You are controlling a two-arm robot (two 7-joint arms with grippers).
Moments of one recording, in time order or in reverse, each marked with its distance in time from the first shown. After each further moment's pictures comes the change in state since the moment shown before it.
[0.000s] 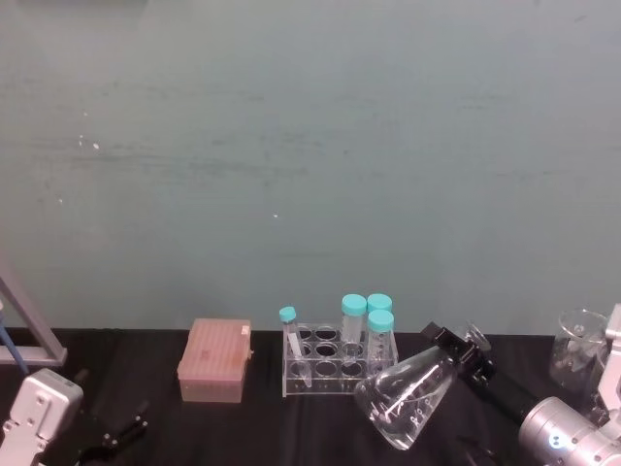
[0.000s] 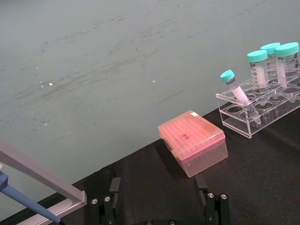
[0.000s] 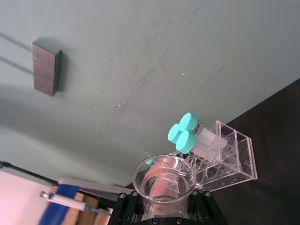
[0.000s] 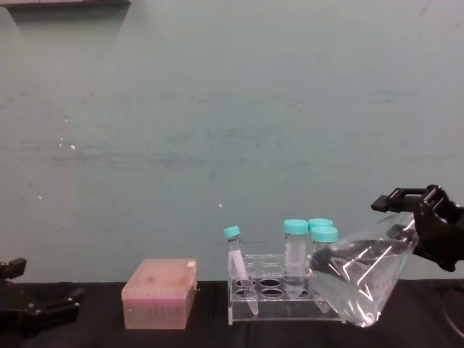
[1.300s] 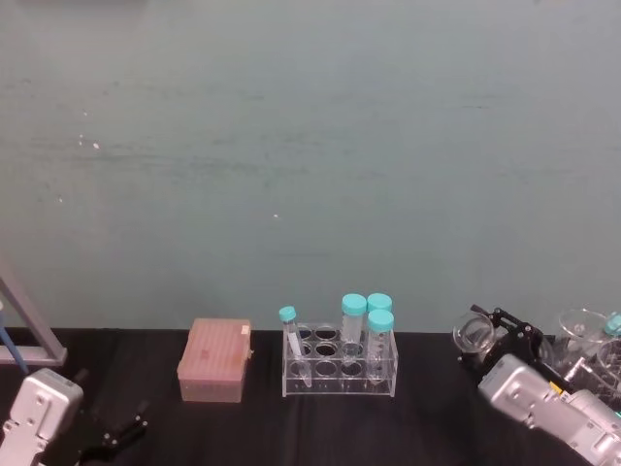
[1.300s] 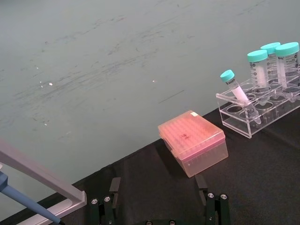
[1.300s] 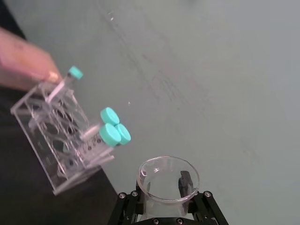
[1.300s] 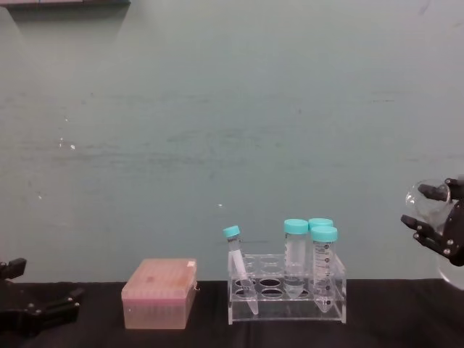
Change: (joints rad) left arm 0.000 0.000 0.000 0.000 0.000 0.000 0.000; right arm 0.121 0.418 -0.474 0.146 -1.371 -0.871 -0.165
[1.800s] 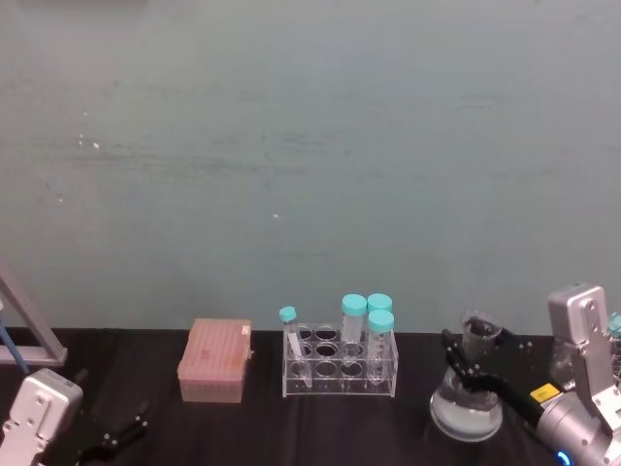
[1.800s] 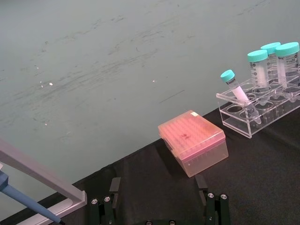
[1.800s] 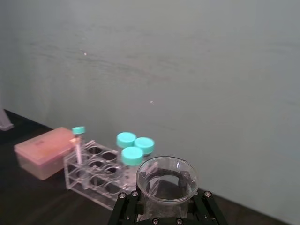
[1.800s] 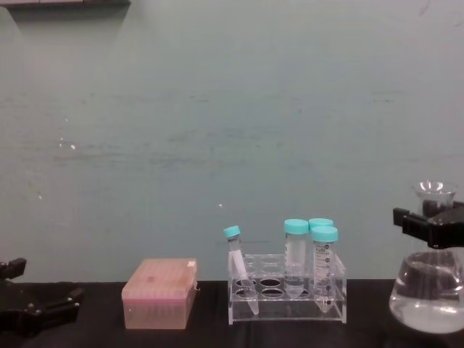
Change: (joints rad) left arm 0.000 0.000 0.000 0.000 0.000 0.000 0.000; right arm -0.089 -0.171 0.221 -0.108 0.580 0.333 0.272
